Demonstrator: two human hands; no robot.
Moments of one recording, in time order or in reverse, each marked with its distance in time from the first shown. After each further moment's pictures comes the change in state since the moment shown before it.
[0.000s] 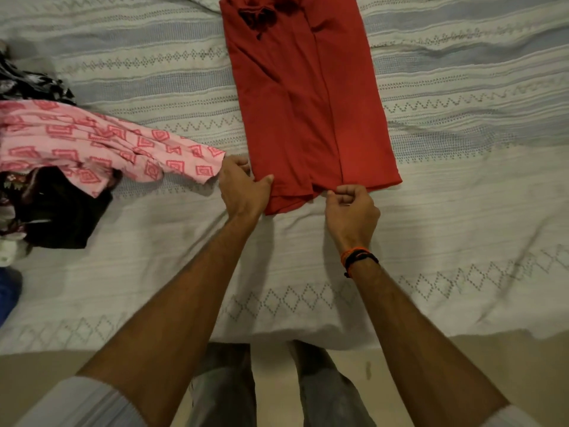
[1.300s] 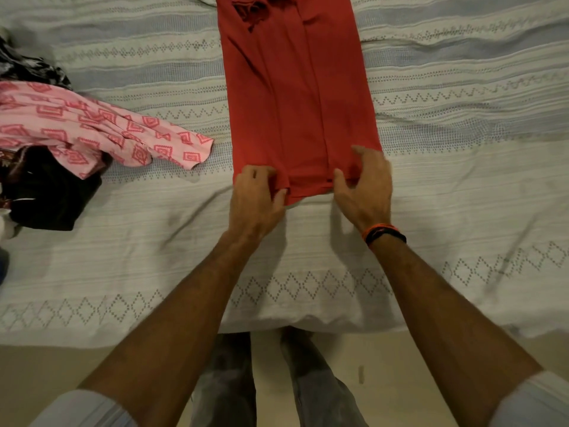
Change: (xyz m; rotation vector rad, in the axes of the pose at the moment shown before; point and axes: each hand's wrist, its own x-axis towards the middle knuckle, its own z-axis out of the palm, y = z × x) left_hand -0.057 -0.004 0.014 0.390 -0.099 0.450; right_hand 0.052 0.021 -0.039 -0.282 -0.102 -0.523
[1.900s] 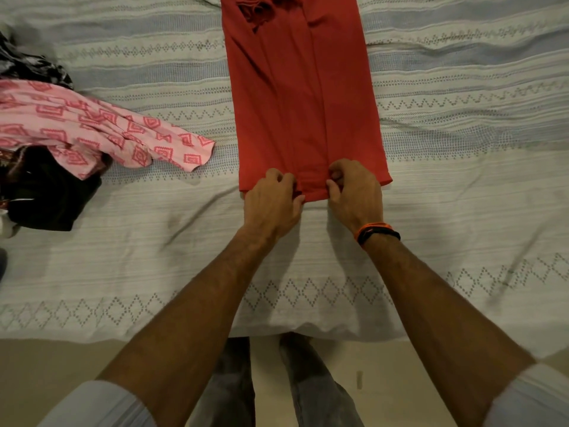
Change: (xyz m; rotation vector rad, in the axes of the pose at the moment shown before) left_hand 0.011 0.016 0.017 0.207 -0.087 0.144; right_hand 0.012 -0.003 0.016 -0.100 -0.145 -0.113
